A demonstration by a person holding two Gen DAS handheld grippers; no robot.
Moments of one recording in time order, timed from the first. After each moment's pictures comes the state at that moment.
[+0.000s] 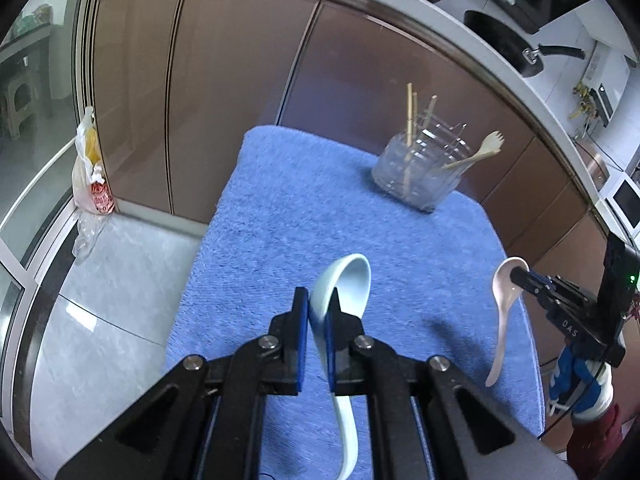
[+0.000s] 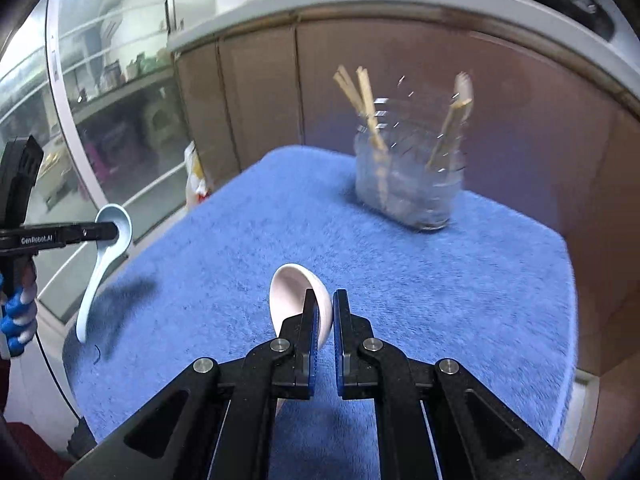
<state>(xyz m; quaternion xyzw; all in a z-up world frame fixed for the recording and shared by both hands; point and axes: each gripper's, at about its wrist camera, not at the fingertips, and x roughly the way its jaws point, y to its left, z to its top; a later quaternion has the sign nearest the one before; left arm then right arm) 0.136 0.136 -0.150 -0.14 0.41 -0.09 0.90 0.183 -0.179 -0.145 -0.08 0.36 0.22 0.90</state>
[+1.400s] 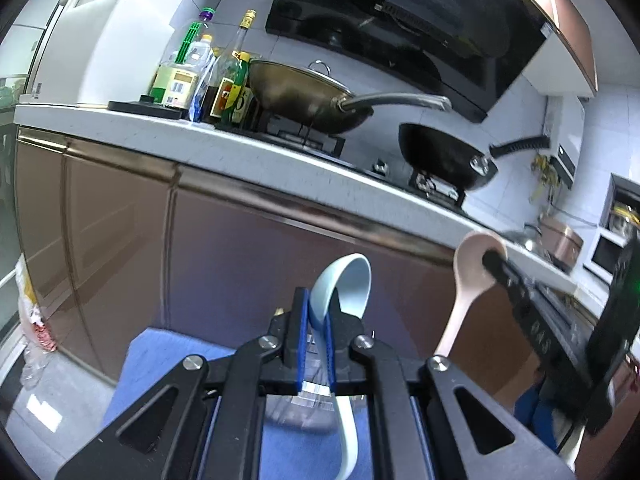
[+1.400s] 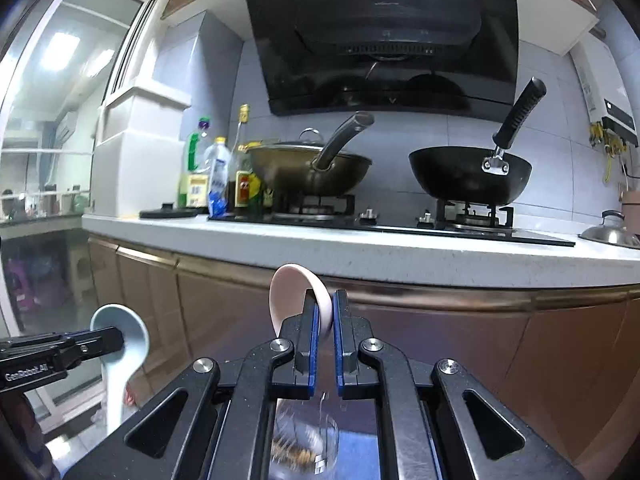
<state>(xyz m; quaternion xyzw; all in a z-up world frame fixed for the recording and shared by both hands) 0.310 0.011 -0.005 -0.16 0.18 -0.12 0.96 0.319 -0.212 0.018 -0.03 0.07 0.09 0.99</state>
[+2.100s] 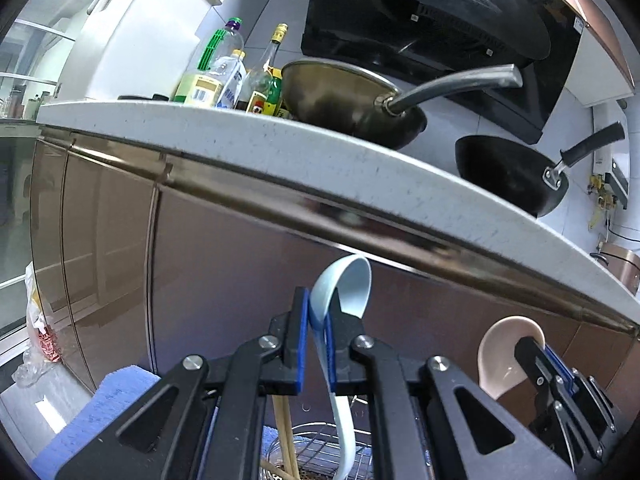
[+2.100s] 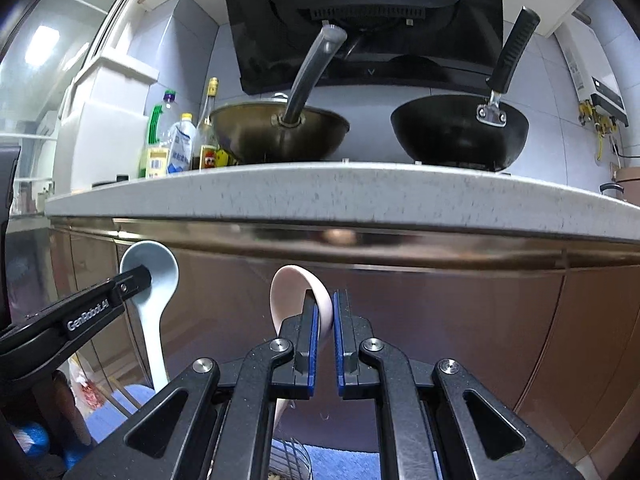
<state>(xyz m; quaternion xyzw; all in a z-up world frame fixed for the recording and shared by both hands) 0.399 -0.037 -0.075 -0.15 0.10 -0.01 0.98 0.386 -0.218 -0.067 -0.03 0.07 0.05 1.00</state>
